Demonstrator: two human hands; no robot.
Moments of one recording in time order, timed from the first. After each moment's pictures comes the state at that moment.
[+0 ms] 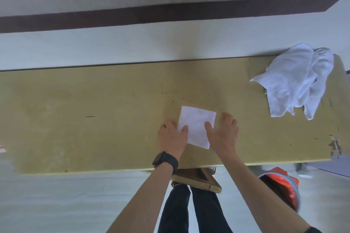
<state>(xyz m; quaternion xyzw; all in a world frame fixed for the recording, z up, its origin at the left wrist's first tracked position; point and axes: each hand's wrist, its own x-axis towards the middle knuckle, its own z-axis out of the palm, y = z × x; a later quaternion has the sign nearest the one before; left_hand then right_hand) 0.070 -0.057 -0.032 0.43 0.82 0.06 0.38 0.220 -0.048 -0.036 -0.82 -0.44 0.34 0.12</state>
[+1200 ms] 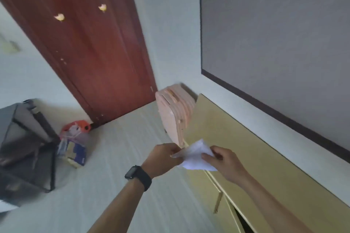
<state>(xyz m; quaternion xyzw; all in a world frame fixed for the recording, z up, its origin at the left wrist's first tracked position) -0.128 -0.380 0.294 0.30 0.88 0.28 0.22 0.000 -0.178 0.256 -0.19 -0.81 0.55 0.05</state>
